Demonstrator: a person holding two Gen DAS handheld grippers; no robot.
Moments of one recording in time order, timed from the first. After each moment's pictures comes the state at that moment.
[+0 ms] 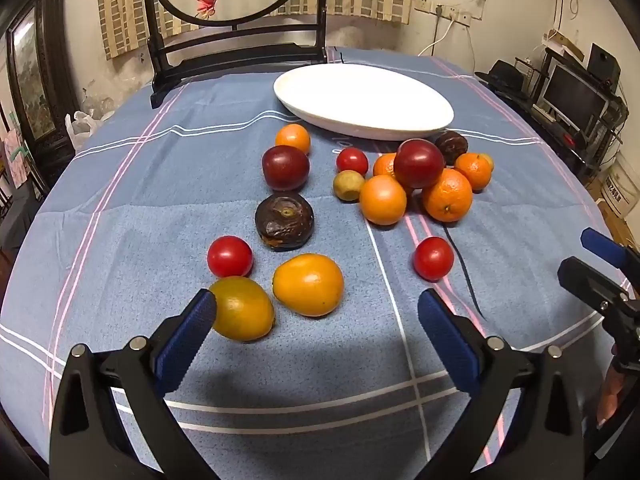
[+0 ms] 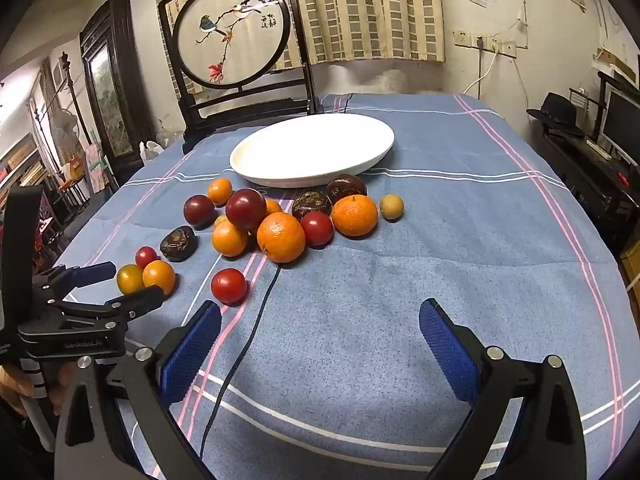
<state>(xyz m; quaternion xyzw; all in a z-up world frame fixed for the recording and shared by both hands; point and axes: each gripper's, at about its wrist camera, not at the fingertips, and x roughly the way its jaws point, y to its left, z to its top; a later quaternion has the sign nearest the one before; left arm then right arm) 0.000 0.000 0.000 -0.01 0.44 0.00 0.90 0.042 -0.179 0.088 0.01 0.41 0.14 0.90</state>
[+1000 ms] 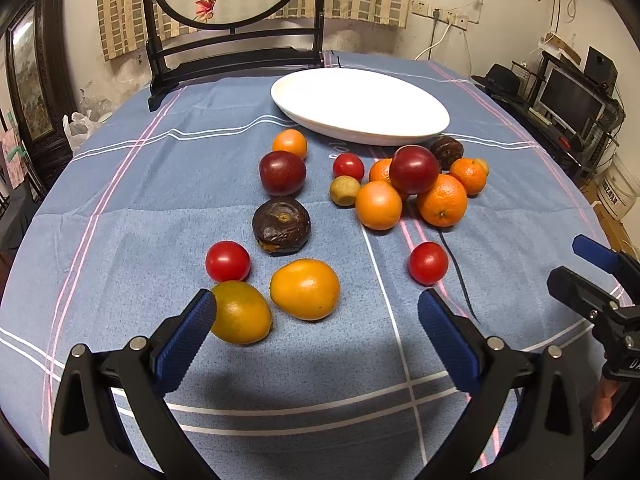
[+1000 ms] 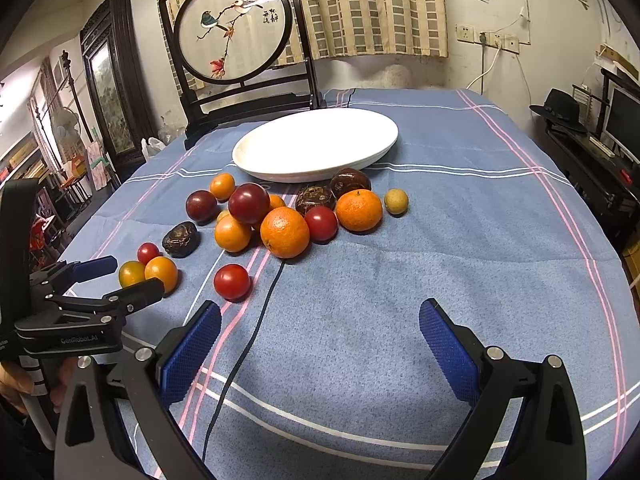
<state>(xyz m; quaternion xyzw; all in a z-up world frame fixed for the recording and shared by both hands) -0.001 0.000 0.004 -0.01 0.43 0.00 0.90 0.043 -0.177 0.089 0.01 0.41 0.15 0.90</state>
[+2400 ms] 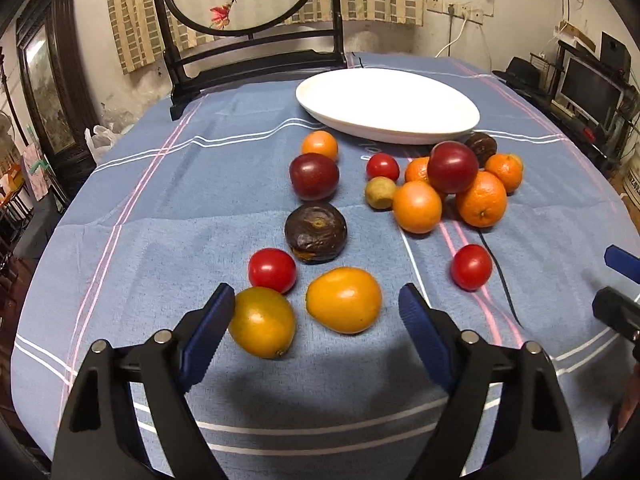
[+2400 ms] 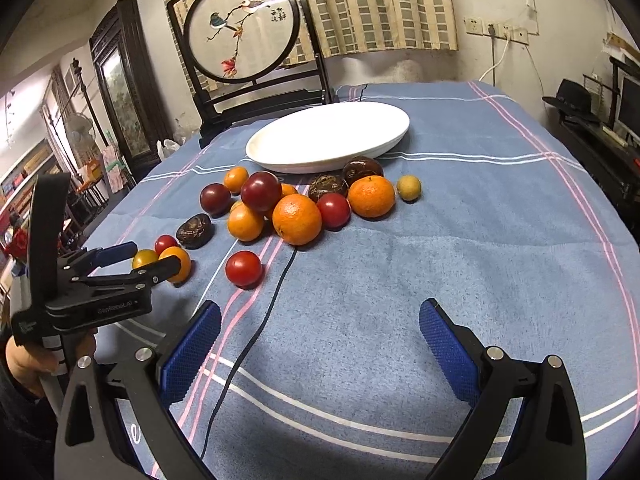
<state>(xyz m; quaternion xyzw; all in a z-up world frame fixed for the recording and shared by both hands) 0.008 0.003 -0.008 0.04 0.46 0.05 0.89 0.036 -0.188 0.079 0.04 0.42 0.18 0.89</state>
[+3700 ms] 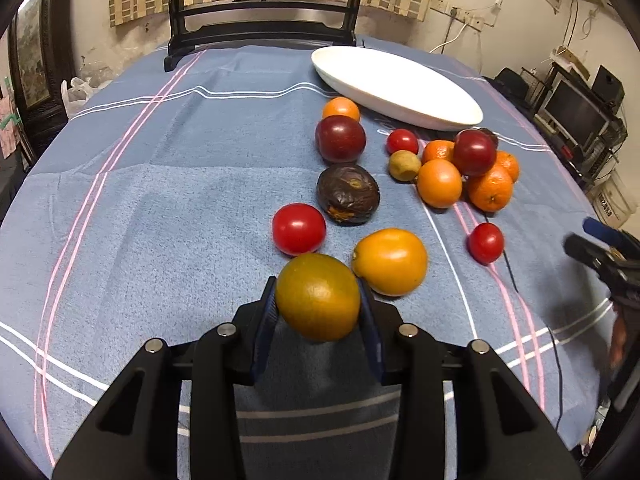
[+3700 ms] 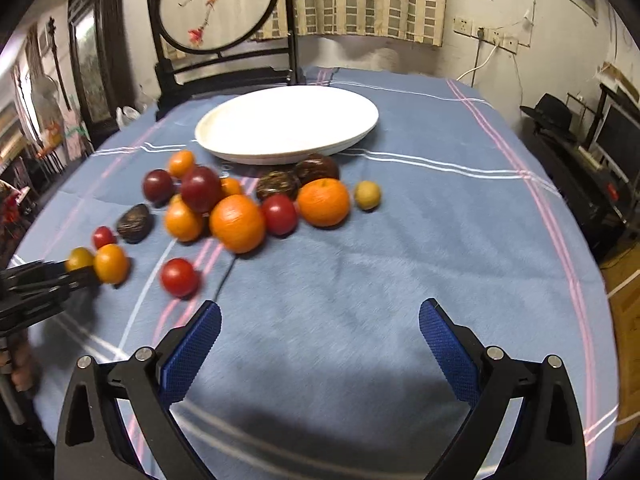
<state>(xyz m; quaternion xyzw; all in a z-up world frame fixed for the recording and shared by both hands) 0.000 0.056 -0.021 -0.05 0.46 -0.01 0.89 0.085 -0.180 0.079 -0.06 0.46 0.10 0.88</state>
